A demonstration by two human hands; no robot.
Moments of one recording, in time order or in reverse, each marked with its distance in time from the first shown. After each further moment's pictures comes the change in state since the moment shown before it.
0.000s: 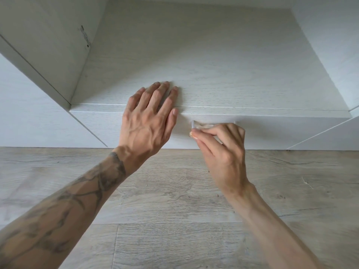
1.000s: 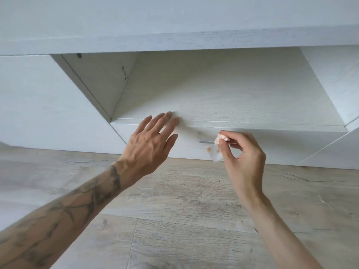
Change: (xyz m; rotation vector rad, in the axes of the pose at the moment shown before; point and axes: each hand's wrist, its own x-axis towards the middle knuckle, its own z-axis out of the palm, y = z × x) left_hand -0.021 0.007 -0.071 -0.069 -0.354 -0.033; right_hand 0.011 0.001 -0.056 0.503 -0.024 0.593
